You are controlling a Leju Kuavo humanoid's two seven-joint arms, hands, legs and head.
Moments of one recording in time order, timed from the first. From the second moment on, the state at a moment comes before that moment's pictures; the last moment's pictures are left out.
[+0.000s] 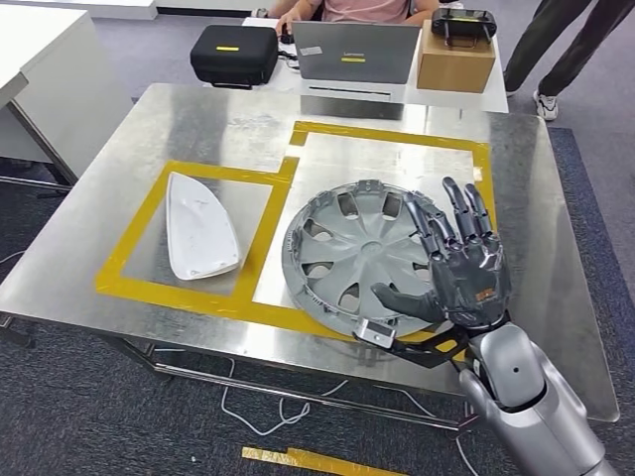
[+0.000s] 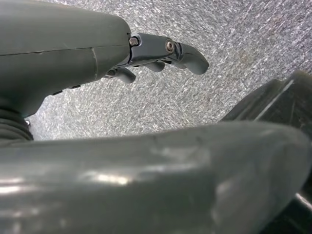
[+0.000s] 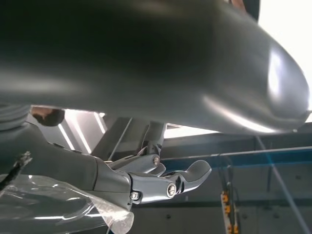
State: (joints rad) left arm -0.02 0.02 -0.45 -0.23 -0.40 0.10 -0.11; right arm -0.31 -0.25 0.61 -1.68 1.43 -0.53 0.08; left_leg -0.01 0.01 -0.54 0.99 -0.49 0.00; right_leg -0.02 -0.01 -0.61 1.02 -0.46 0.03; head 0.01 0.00
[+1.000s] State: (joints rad) left arm -0.01 0.01 -0.45 -0.22 -0.38 0.12 -0.12; right arm -0.25 -0.25 0.54 -1.77 1.34 -0.47 0.07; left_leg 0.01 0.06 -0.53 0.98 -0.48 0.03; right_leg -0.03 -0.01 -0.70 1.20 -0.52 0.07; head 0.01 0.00
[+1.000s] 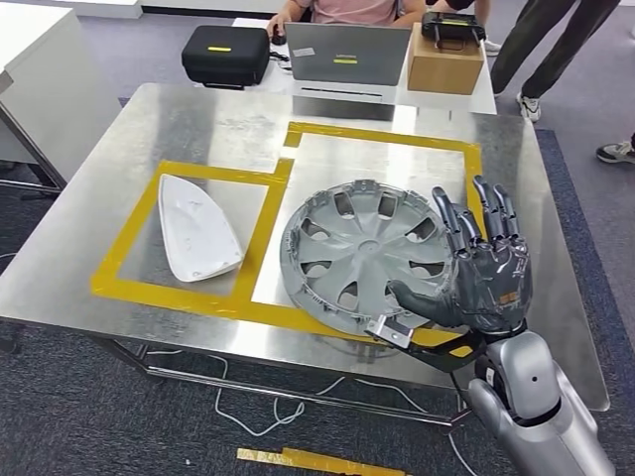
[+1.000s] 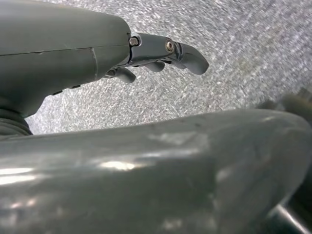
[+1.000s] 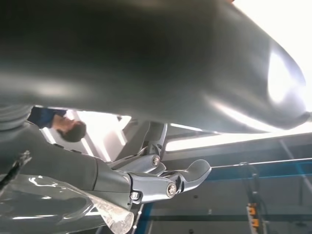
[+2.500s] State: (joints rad) left arm -0.02 0.02 -0.45 -0.22 -0.41 0.18 -0.06; right arm -0.28 -0.24 0.60 -1.72 1.39 -0.44 0.06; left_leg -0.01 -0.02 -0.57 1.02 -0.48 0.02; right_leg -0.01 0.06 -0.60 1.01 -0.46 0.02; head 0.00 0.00
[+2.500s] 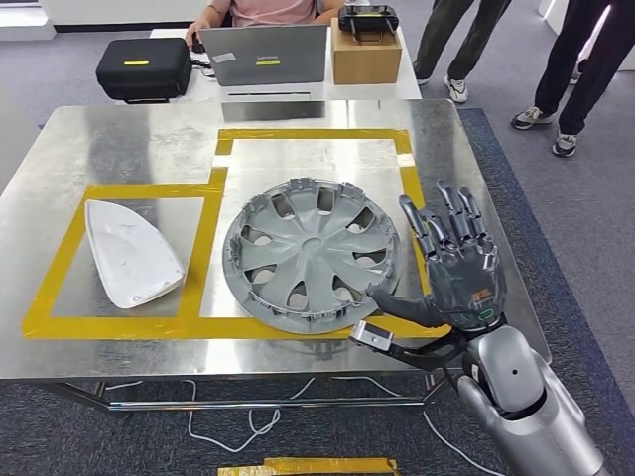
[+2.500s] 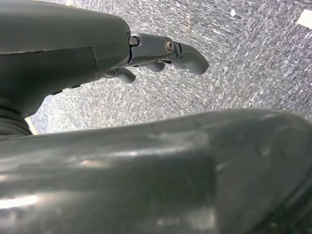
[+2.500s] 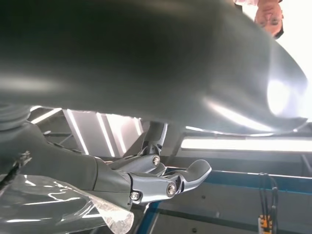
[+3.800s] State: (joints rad) left arm -0.02 0.04 -0.43 -0.21 -0.39 0.17 -0.04; right arm -0.31 -0.27 0.65 -1.70 1.38 -0.42 0.09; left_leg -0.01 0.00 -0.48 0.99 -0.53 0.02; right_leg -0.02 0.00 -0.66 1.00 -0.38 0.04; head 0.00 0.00
